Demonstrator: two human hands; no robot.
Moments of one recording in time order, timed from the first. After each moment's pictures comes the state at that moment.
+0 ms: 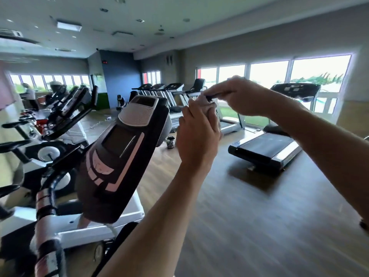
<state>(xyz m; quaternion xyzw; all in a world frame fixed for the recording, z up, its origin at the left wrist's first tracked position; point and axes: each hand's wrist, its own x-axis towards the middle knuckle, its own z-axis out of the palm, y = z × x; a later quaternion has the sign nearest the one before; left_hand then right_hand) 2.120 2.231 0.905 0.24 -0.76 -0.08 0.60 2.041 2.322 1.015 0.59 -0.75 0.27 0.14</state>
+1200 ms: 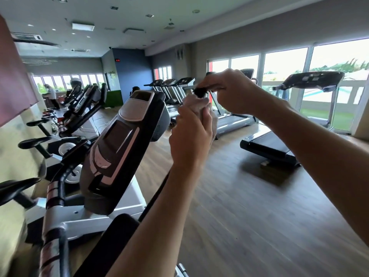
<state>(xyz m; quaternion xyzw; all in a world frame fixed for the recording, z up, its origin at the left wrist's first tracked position) 2.134 2.244 0.897 0.32 -0.77 -0.07 0.54 2.037 2.319 0.999 0.62 -0.69 0.34 0.19</state>
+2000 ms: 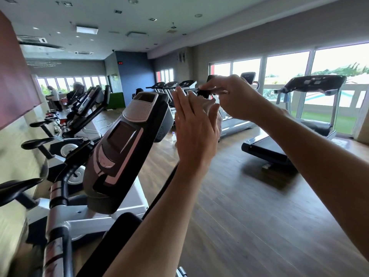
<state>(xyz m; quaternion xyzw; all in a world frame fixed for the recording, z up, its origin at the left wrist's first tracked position) 2.119 2.232 0.897 0.26 -0.77 -0.01 0.59 2.038 2.313 0.988 0.58 -0.69 0.41 0.15</state>
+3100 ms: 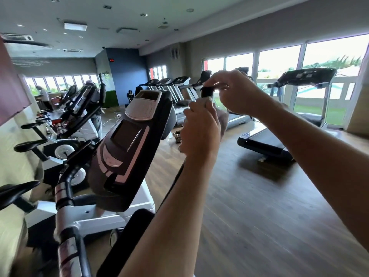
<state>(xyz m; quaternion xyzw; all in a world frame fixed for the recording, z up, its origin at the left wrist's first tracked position) 2.128 2.238 0.906 0.35 -0.78 -0.03 0.52 2.050 2.308 0.991 0.55 -0.71 0.41 0.15</state>
